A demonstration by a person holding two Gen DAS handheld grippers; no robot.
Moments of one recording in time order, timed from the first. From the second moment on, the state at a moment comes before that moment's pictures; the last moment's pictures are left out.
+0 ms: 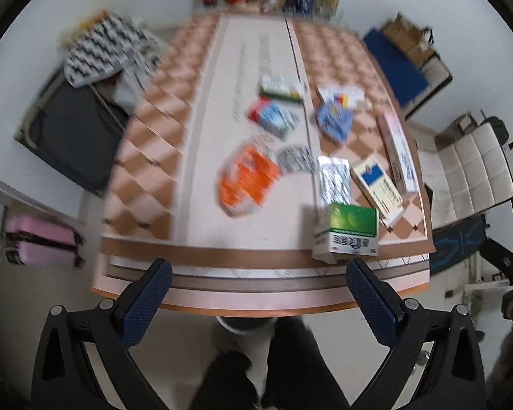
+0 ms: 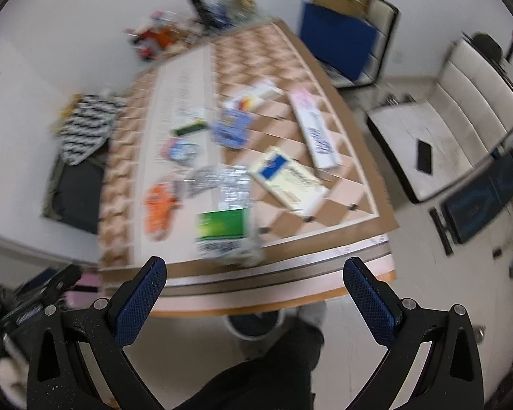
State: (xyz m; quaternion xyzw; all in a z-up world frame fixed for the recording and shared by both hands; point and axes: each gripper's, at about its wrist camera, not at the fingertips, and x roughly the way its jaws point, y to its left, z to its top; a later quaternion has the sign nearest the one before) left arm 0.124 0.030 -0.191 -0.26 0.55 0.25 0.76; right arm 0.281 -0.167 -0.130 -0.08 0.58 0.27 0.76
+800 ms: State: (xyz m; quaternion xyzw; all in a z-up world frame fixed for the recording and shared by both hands) left arm 0.282 0.008 -0.342 -0.28 0.68 0.25 0.63; right arm 0.523 -0.116 -0.323 -0.13 0.69 0.25 0.67
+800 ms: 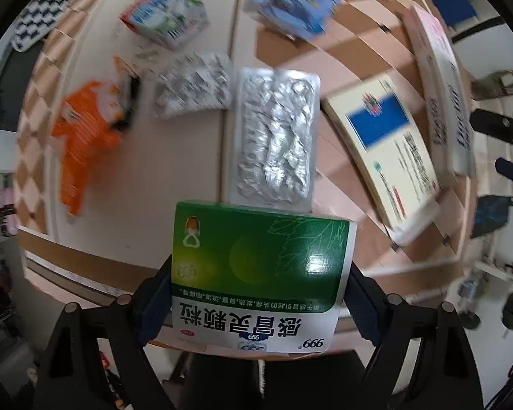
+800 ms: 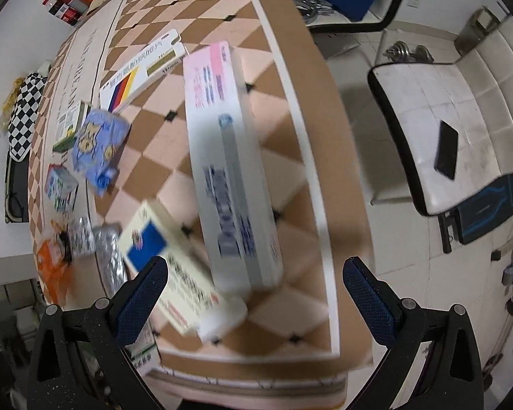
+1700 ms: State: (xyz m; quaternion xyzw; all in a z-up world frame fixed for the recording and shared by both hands) left arm 0.270 0.041 -0.303 -0.24 0.64 0.34 0.65; right arm 0.517 -0.067 -0.336 -0.17 0.66 0.28 0.68
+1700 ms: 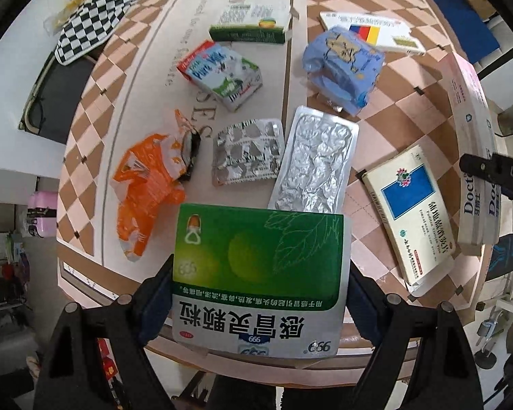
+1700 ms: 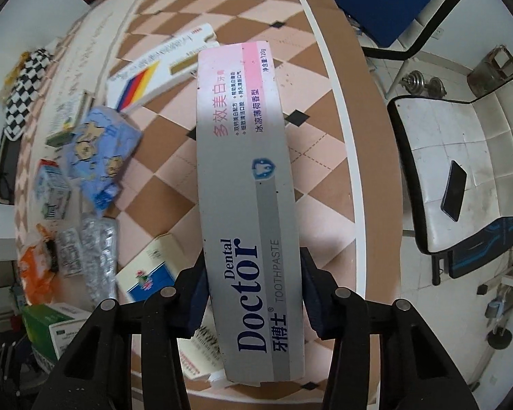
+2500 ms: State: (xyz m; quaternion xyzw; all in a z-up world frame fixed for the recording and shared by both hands) left arm 0.106 0.017 -0.203 -0.19 0.54 0.28 0.77; right arm 0.260 -0.157 -0.230 -0.06 0.63 0.35 0.69
